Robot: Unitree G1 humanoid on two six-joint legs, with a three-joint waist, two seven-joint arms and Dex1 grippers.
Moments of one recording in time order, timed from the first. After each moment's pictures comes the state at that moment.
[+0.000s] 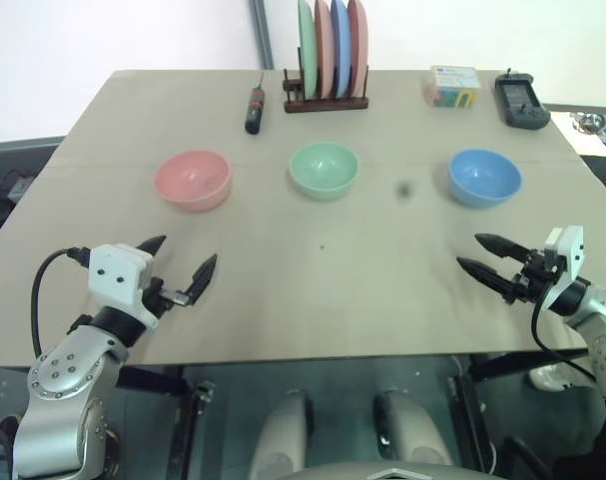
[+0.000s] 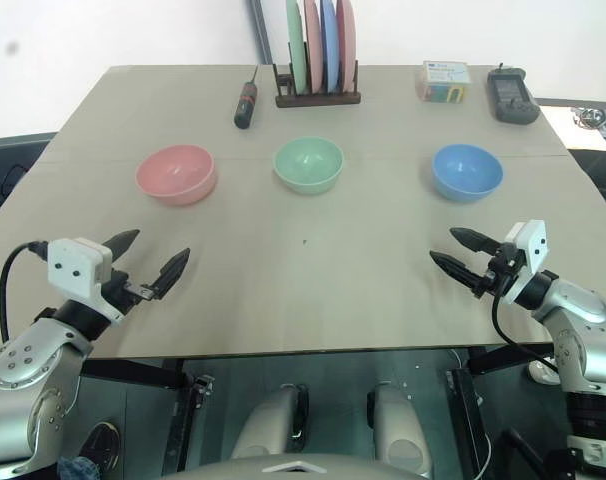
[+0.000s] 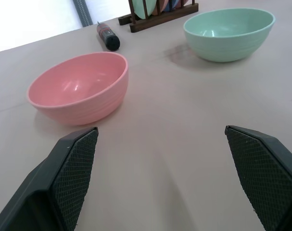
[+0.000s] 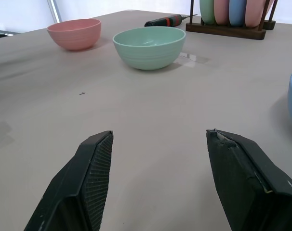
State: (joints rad) left arm 0.20 0.52 0.43 -0.52 -0.35 0.34 -0.50; right arm -0.11 -0.61 -0.24 -0.01 0.54 0.17 1.01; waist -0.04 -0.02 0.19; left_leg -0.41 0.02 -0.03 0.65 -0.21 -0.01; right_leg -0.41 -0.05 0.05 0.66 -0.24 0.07
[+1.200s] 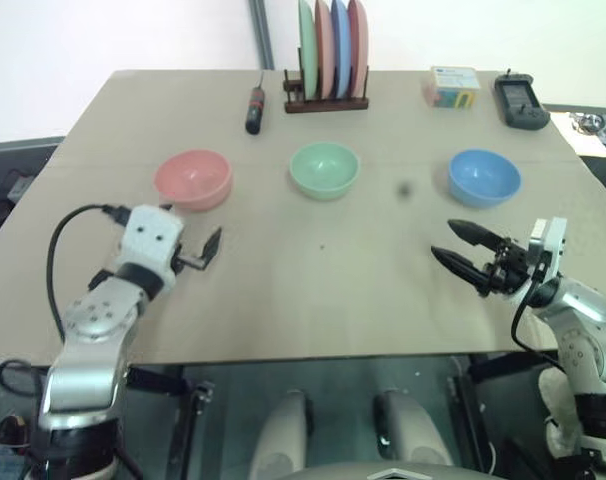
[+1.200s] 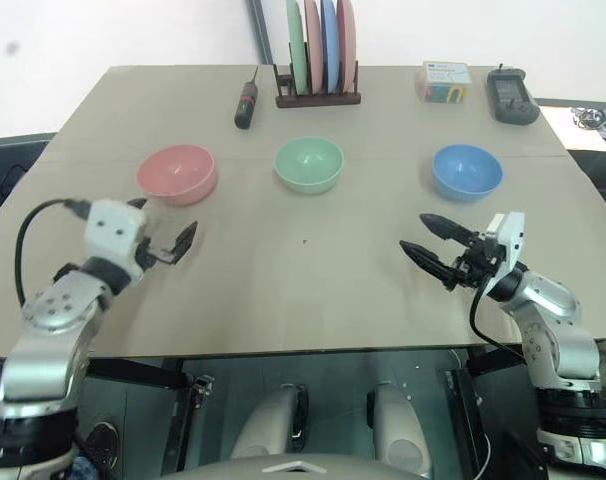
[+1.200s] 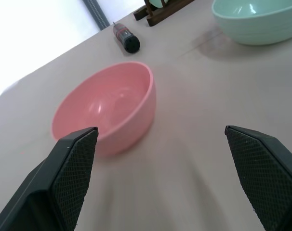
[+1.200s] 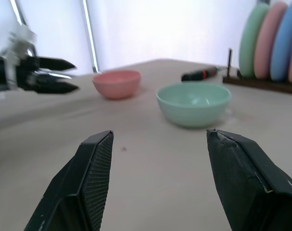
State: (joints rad) left arm -0.14 0.64 0.20 -0.30 -0.06 0.40 -0.37; right arm -0.16 -0.48 -0.17 -0.18 0.63 0.19 0.99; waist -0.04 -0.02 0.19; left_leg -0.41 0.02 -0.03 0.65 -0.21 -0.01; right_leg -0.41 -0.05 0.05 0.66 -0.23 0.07
